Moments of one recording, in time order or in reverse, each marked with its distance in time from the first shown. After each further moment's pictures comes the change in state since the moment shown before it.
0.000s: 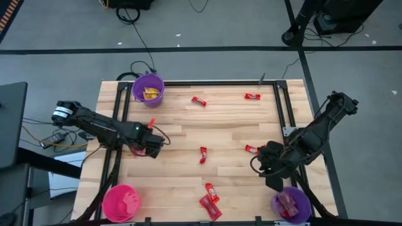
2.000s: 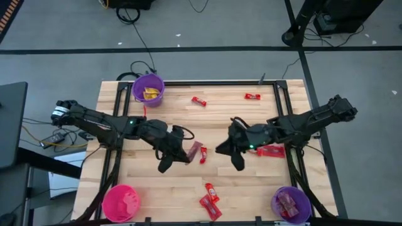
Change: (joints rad) left arm -0.022 -0.017 0.276 0.962 0.258 0.822; right arm -0.379 0.100 0.000 0.671 0.068 -0.418
